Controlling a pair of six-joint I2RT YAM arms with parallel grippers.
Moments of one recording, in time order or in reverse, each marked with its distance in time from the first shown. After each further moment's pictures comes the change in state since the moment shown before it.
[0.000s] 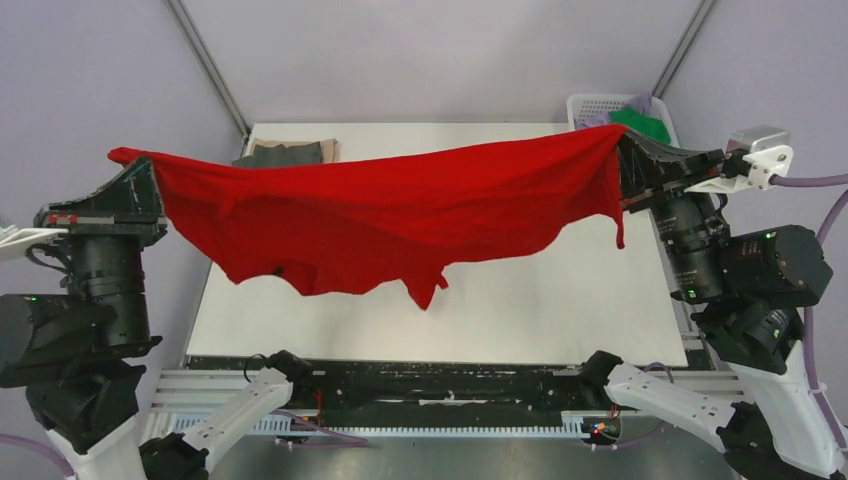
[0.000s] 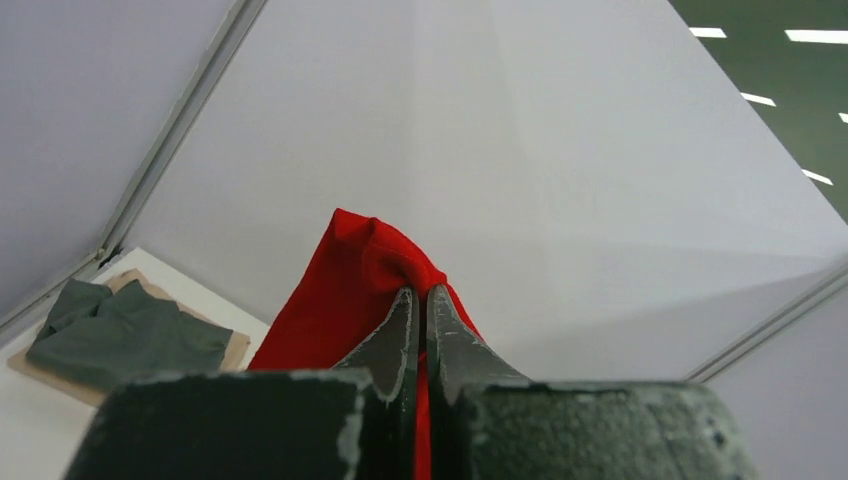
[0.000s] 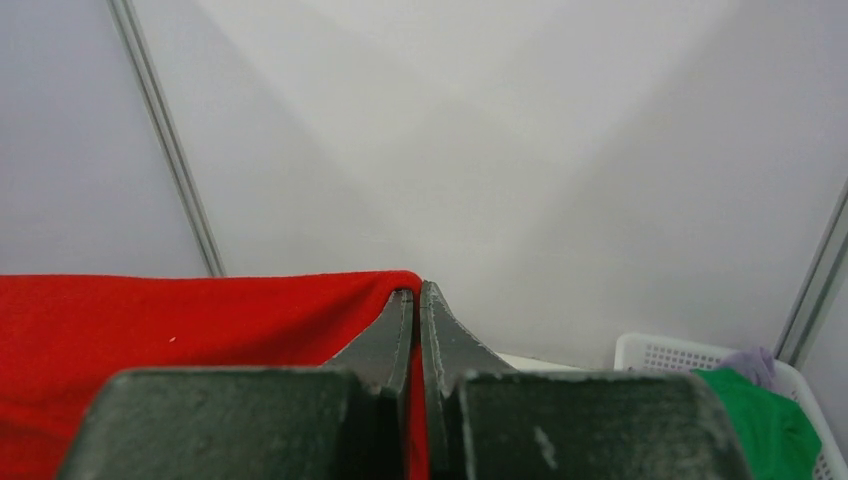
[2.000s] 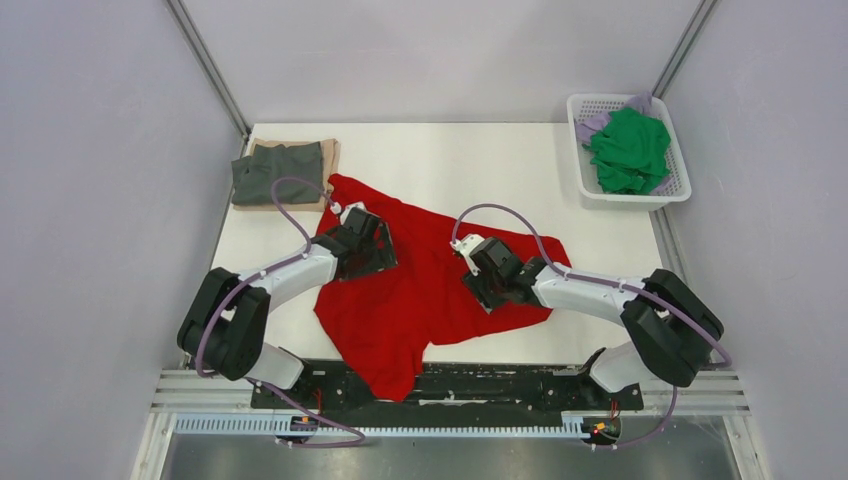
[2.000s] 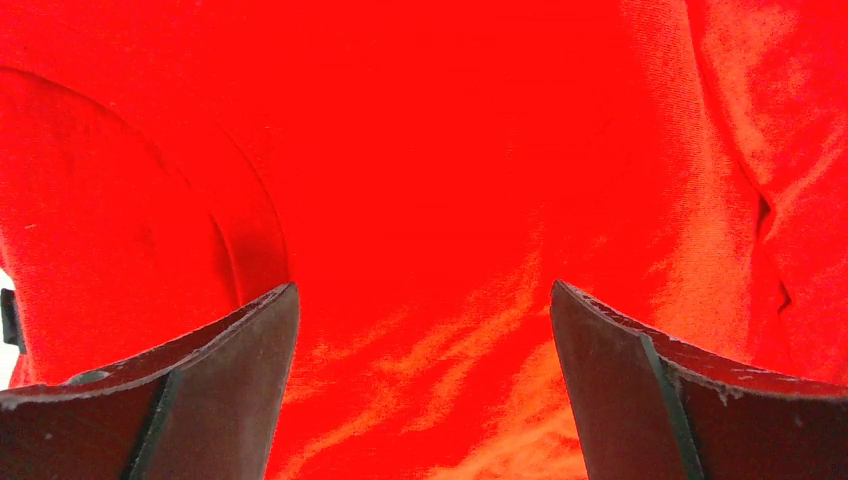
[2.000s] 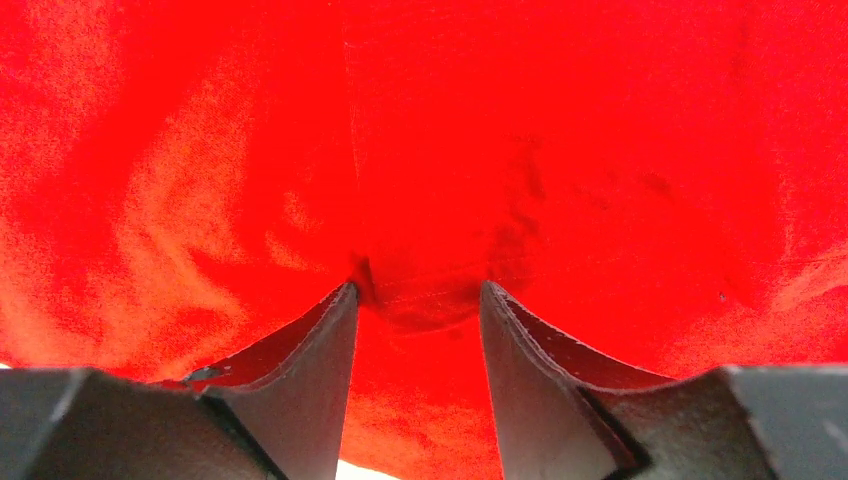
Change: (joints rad) left arm -0.019 0.759 -0.932 0.272 0.512 -0.206; right arm -0.008 0.682 -0.744 -0.058 -0.327 0.152
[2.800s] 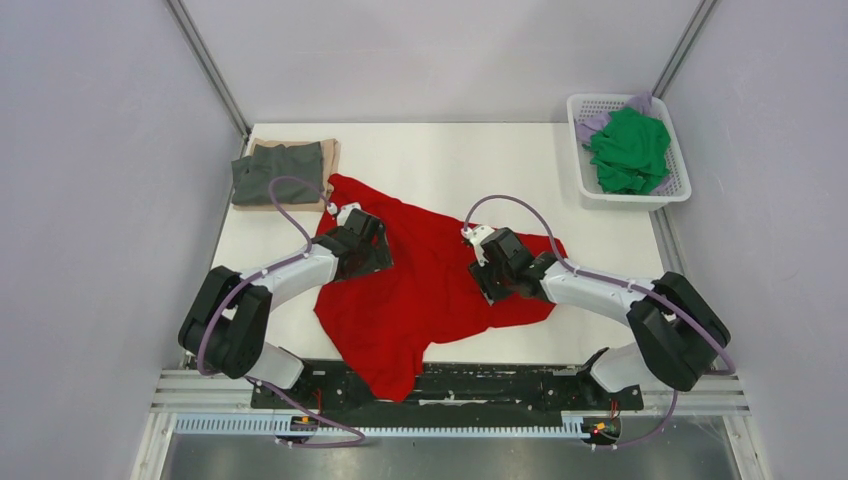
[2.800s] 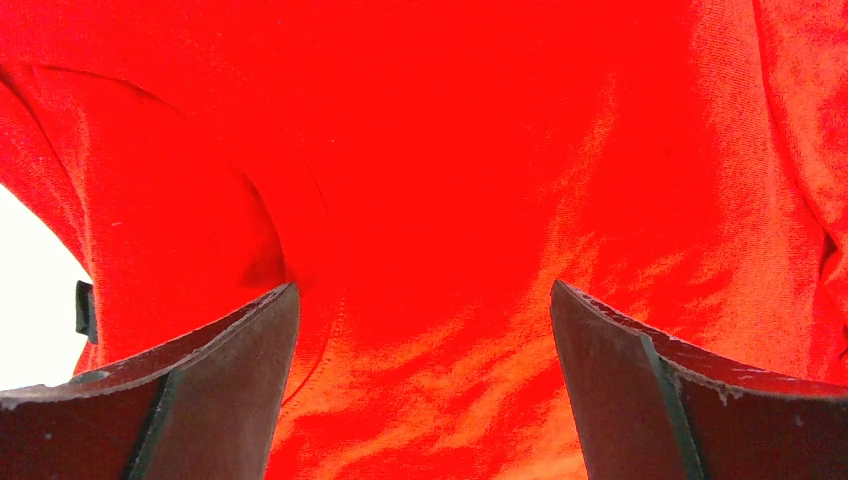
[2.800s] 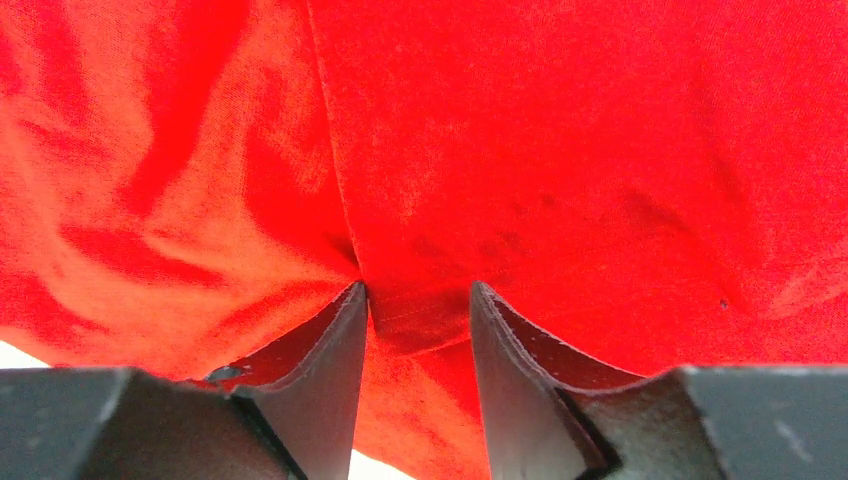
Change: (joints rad) left arm 0.001 0.009 -0.007 -0.013 -0.089 -0.001; right arm -0.067 -0.013 0.004 0.021 -0.065 0.036
